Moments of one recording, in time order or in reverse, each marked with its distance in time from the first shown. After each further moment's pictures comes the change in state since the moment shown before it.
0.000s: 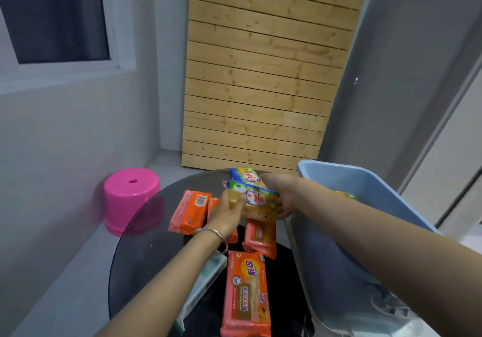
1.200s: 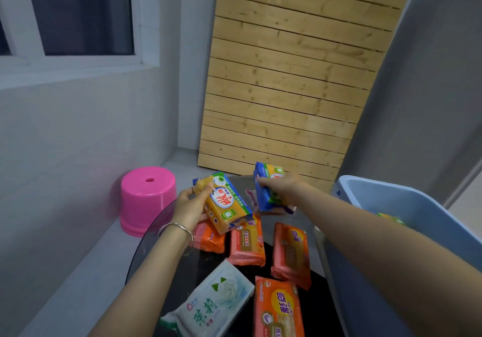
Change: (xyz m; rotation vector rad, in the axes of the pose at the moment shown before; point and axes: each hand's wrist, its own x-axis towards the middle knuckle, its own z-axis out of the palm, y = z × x) left_hand 0.046 -0.038 -0.098 -0.538 0.288 -0.217; right_hand 0.056 -0.038 0.045 -0.058 0.062 -0.287
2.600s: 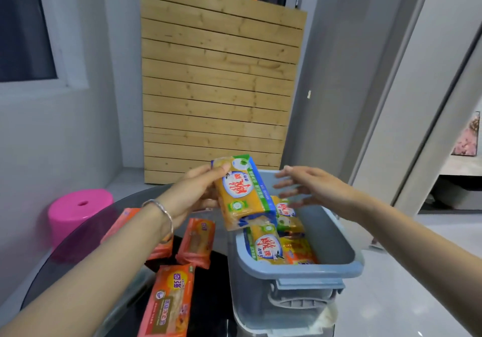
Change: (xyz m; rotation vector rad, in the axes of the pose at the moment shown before) left_hand -0.159 0.058 0.159 0.219 -0.564 0.165; right_hand -0.161 0.083 -0.240 -0.020 -0.116 -0.302
